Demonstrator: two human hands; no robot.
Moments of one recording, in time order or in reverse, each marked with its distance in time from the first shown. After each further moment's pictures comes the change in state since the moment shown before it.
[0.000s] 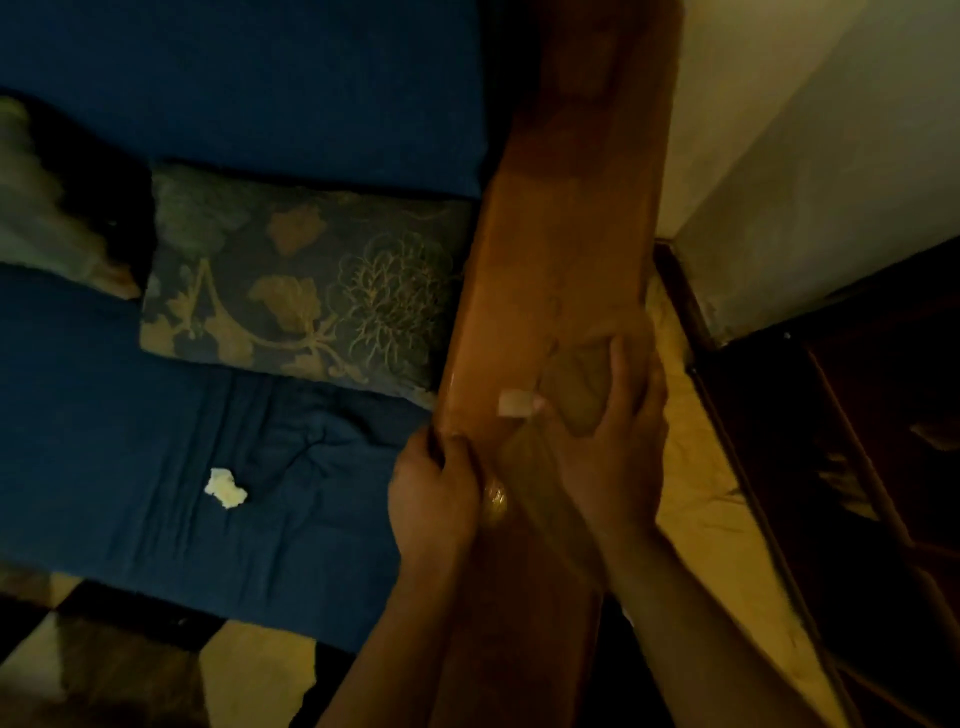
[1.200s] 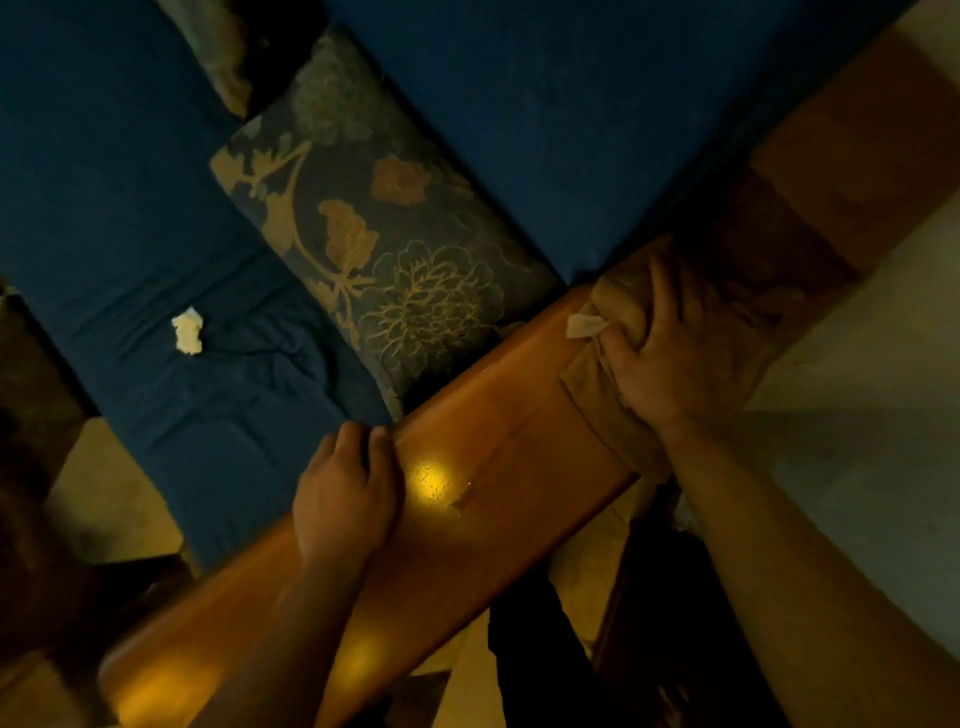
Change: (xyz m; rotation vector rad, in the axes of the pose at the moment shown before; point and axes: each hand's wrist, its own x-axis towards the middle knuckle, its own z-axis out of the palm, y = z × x) left_hand 0.014 0.030 0.036 0.053 0.398 -0.243; right_hand 0.288 -0.082 -0.020 -0.520 -0.182 -0.891
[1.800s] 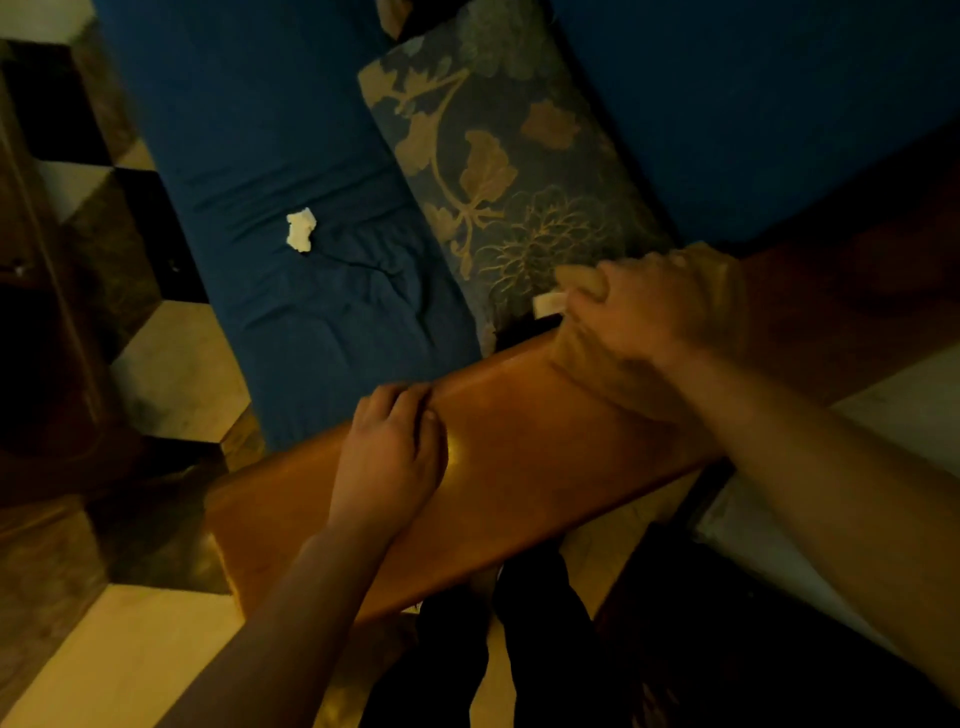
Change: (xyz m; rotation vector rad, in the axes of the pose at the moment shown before) left_hand -0.050 -0.076 -0.035 0.012 -0.044 0.117; right_hand 0.003 -0.135 0.011 -0.325 -0.388 -0.466
